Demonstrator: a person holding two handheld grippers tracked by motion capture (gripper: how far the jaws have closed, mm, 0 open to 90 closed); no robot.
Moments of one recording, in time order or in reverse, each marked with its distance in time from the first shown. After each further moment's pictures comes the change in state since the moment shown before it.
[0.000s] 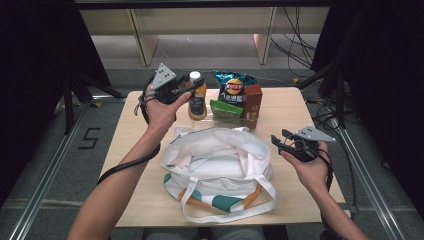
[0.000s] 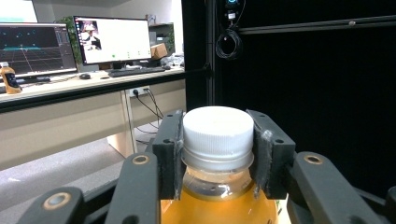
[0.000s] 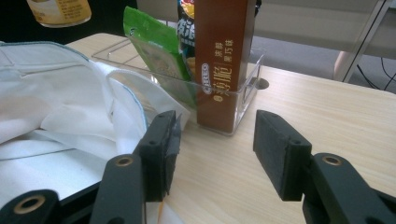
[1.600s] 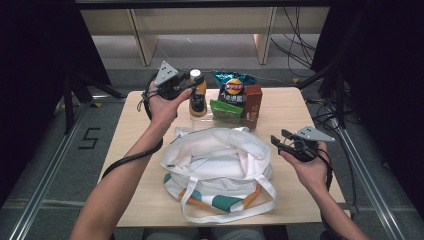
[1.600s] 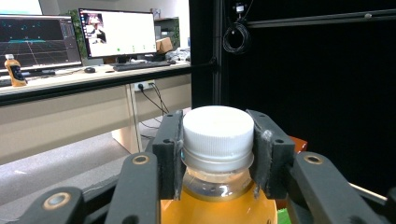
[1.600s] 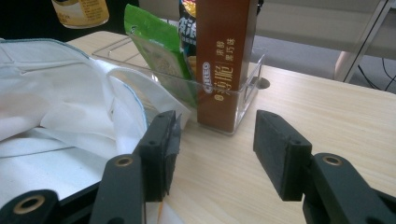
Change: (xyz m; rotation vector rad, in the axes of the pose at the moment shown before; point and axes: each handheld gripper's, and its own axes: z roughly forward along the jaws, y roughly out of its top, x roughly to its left) left arm 0.014 -0.008 0.017 0.014 0.019 -0.010; right arm -0.002 -0.001 0.003 -0.018 -0.015 -0.037
